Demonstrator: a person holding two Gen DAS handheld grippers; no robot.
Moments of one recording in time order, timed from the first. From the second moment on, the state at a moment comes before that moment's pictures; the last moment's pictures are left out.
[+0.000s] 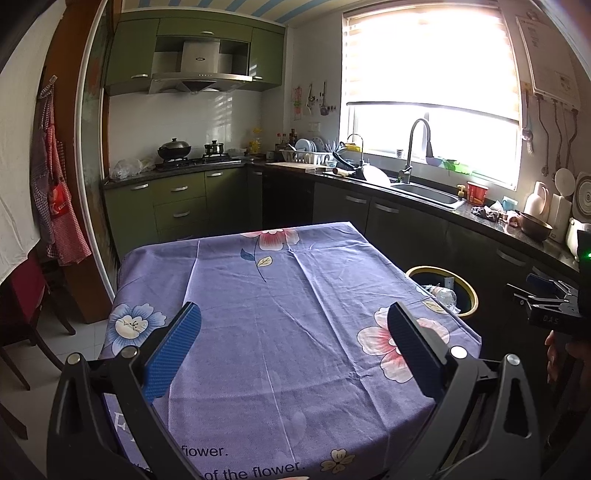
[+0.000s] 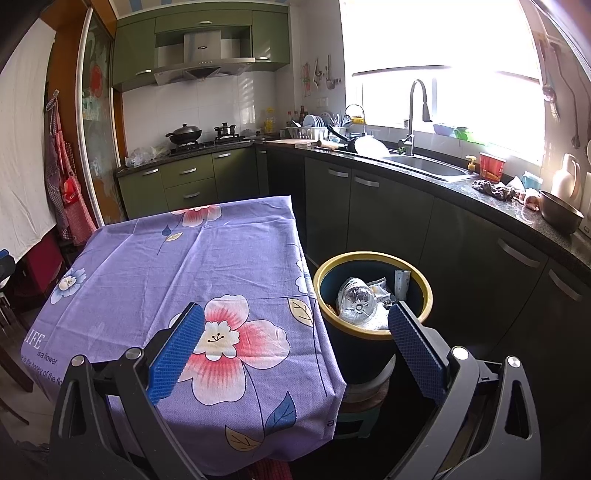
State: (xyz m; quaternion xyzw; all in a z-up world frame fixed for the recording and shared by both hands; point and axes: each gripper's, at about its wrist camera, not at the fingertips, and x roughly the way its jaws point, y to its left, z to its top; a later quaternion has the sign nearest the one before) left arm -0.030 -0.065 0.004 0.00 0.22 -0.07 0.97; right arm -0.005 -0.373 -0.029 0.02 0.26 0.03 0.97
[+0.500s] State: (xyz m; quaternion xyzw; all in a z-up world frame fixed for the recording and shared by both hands) left arm -0.027 -0.067 0.006 0.00 0.22 -0.07 0.97; right arm -0.004 -0.373 -0.029 0.02 0.26 0.03 0.96
